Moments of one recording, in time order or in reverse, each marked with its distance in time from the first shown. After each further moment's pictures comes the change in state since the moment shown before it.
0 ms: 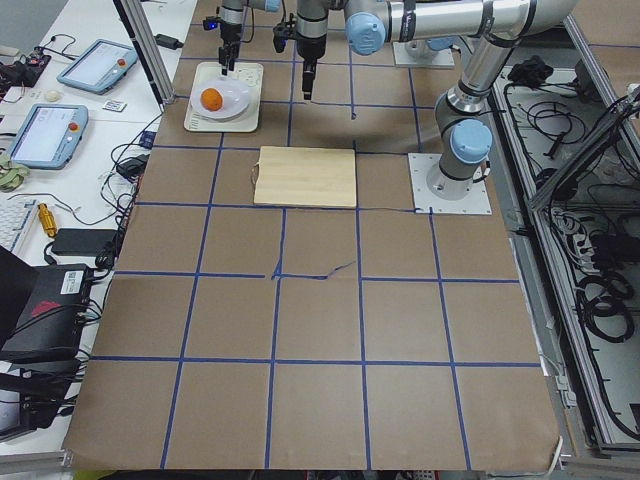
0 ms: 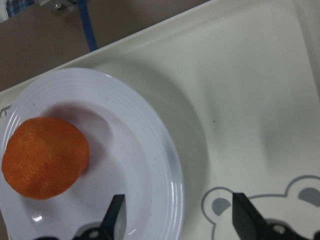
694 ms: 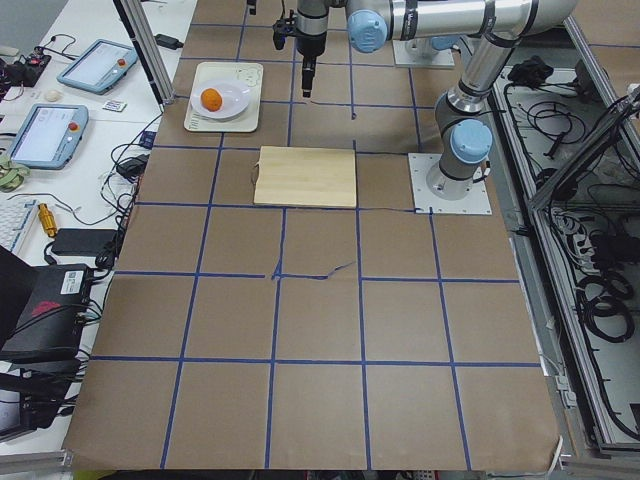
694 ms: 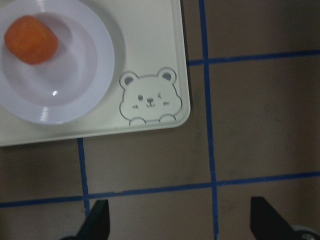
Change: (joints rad) left arm 0.008 0.008 0.014 0.004 -0.010 -0.036; right arm 0.072 -0.406 -0.024 0.608 -0.368 -0.119
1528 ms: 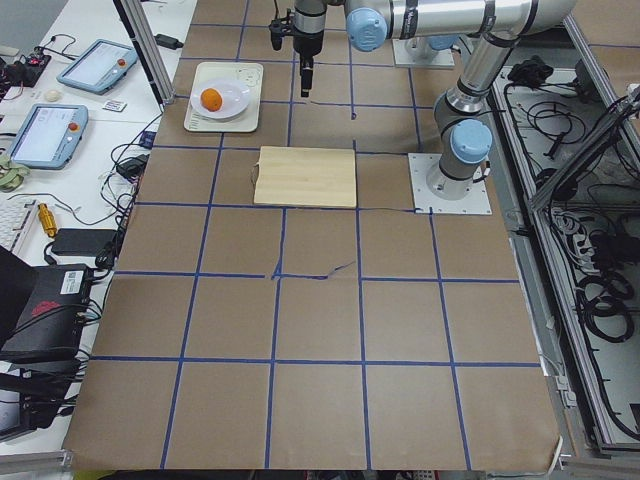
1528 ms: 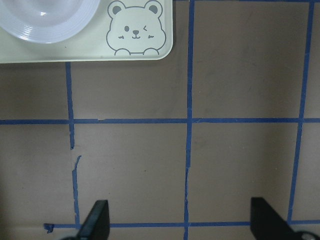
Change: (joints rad) left arm 0.012 -0.008 0.017 0.006 0.012 -0.077; right arm -0.050 -0.159 0.113 0.100 0.045 -0.134
